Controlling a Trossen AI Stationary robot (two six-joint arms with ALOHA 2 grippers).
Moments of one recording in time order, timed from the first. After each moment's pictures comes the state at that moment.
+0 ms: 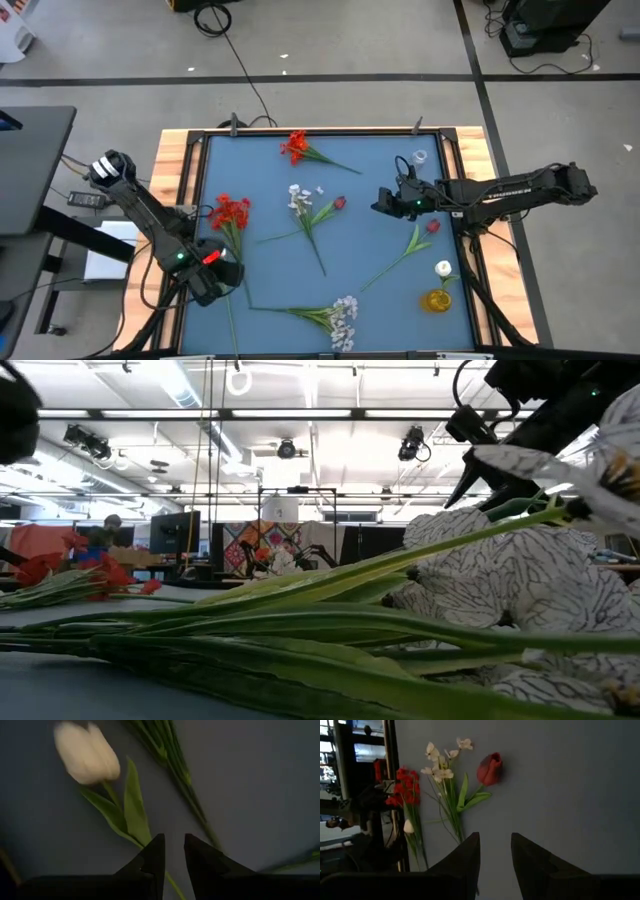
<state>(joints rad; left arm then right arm) -0.88 1.26 0.71 -0.84 -0.25 -2.20 -0.04 1.02 0.51 -0.19 0.12 1.58</state>
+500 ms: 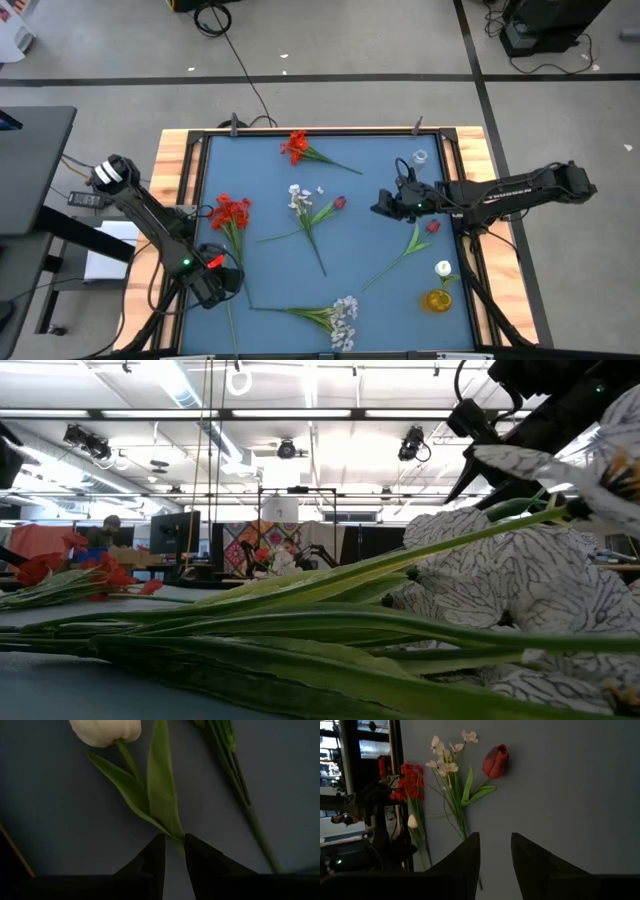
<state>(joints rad) -0.88 1.35 0.68 -0.76 -0.11 -2.21 0.00 1.02 0.51 -0.18 0.14 1.59</state>
